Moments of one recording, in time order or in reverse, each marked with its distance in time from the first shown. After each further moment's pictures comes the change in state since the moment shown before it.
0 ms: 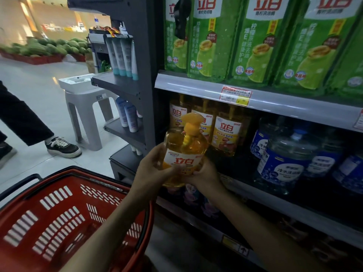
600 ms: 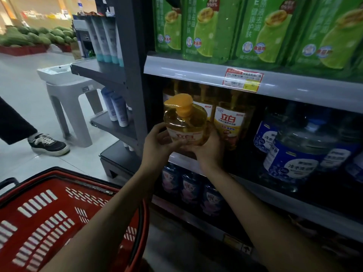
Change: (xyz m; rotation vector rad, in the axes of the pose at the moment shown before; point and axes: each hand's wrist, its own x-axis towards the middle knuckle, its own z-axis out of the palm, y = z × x) left_hand 0.095 -0.053 0.024 -0.068 0.110 0.076; right_hand 0.081 0.010 -0.005 -0.176 0.435 -0.253
